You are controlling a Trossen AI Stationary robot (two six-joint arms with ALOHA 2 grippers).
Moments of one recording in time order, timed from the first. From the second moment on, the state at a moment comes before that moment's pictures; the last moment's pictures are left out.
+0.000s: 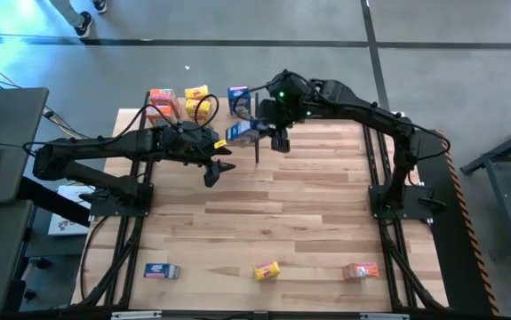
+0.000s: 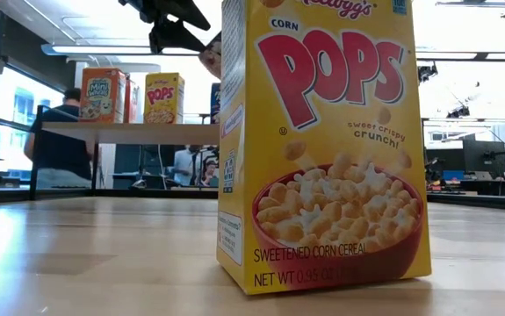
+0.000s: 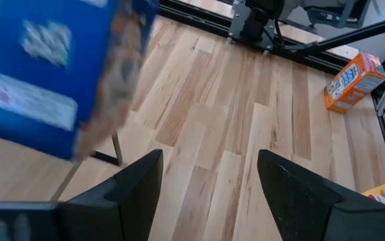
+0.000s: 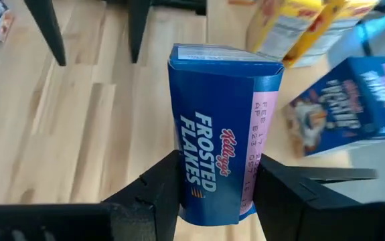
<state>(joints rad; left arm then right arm) 0.15 1.16 1.06 -0.47 -0.01 -0.21 -0.32 1.84 2.10 -1.08 -0.12 -0.36</state>
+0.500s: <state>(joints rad) 0.15 1.16 1.06 -0.48 -0.01 -0.21 -0.23 1.99 2.09 -1.25 -0.12 -0.28</state>
